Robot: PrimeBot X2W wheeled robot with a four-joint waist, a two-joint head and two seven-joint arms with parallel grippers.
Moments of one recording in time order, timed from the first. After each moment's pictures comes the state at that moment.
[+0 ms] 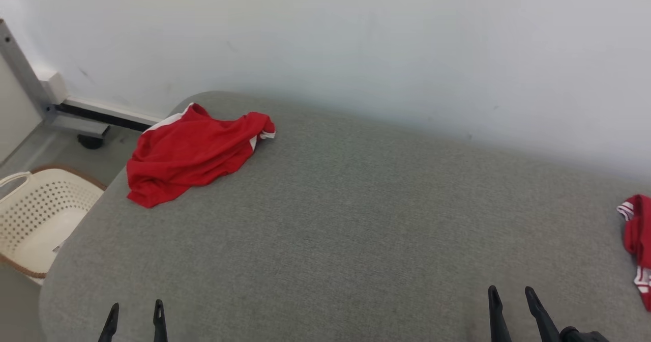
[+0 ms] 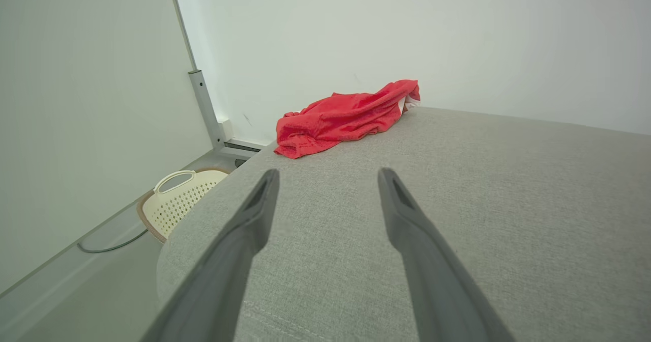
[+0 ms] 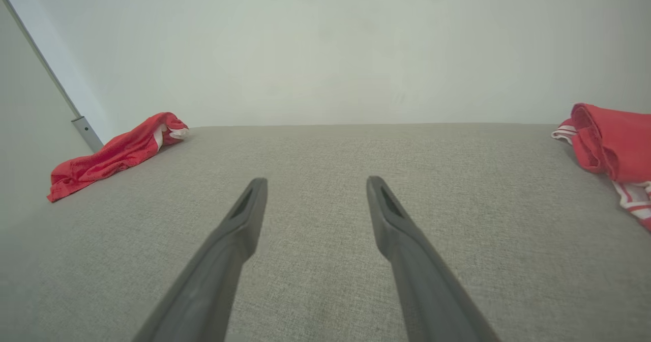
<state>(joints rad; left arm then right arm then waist) 0.09 0.07 0.10 0.20 -0.04 -0.07 -0.26 0.10 -0.05 0.00 0.23 0.22 0.13 -0.26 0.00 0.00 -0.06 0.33</state>
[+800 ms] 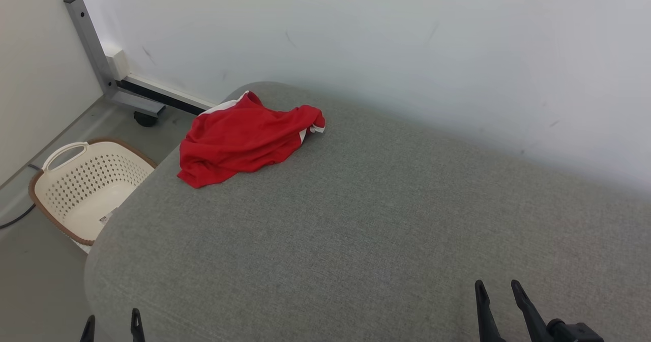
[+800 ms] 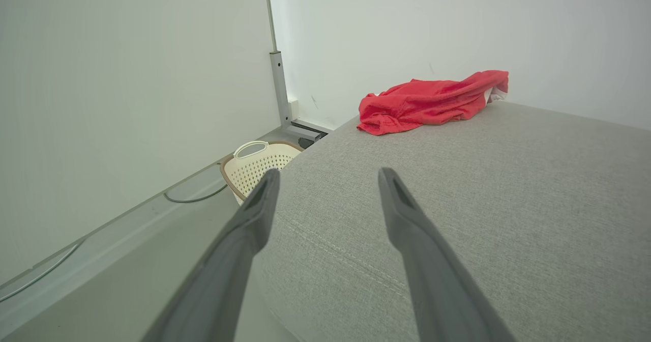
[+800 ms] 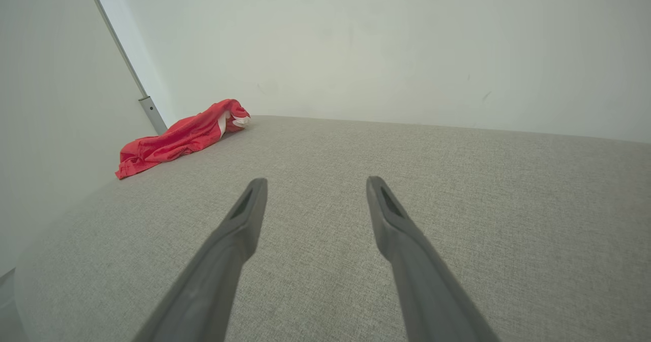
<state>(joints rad) 0.11 0.09 0.15 0.20 -0.07 -0.05 -0.26 0.06 -0.05 0.04 0.26 0.23 0.13 -0.26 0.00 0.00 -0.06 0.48</state>
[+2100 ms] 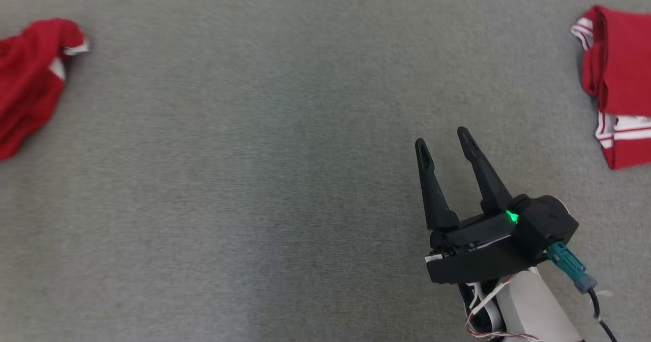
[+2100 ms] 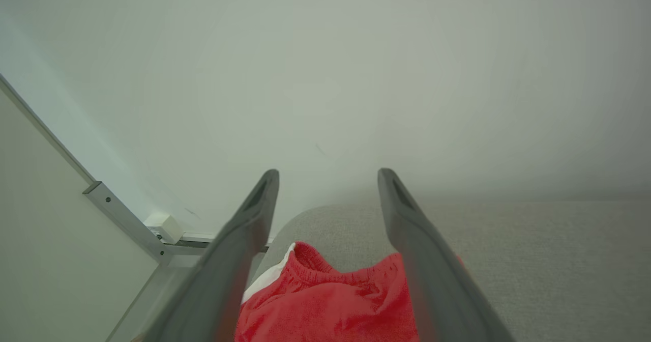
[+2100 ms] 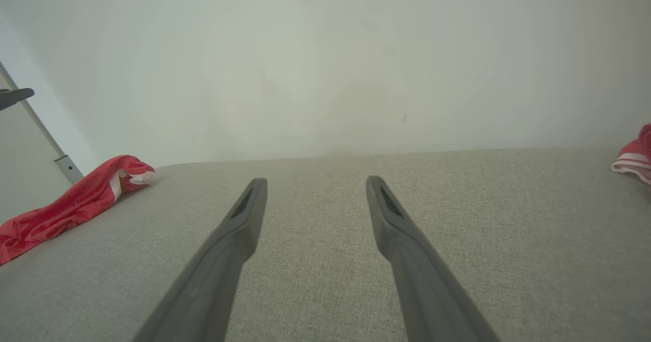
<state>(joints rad) -0.98 0.57 -0.04 0.74 -0.34 -0.13 -0.08 -0.31 -0.05 0.22 0.11 0.20 0.13 -0.26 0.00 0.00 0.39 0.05</state>
